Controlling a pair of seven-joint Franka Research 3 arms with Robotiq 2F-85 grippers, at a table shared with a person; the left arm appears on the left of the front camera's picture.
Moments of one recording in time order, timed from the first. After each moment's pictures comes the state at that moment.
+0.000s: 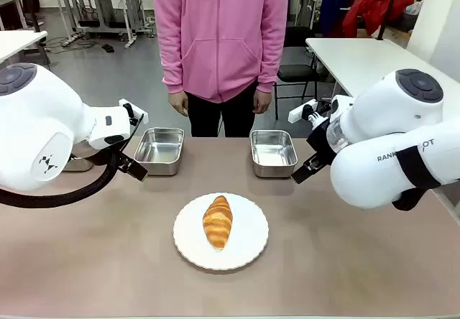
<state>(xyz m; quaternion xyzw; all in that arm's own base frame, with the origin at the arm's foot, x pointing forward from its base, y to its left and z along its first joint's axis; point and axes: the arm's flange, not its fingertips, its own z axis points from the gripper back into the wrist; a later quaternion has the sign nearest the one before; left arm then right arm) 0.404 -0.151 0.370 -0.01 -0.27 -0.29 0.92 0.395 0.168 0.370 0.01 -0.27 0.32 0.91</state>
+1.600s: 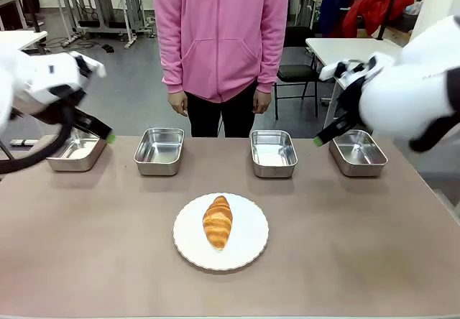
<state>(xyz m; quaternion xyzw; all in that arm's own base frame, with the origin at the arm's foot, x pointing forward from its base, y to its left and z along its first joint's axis) 0.411 -0.054 0.477 -0.06 -0.31 -0.27 0.91 0.441 0.078 0.459 0.08 -0.29 0.30 0.90</state>
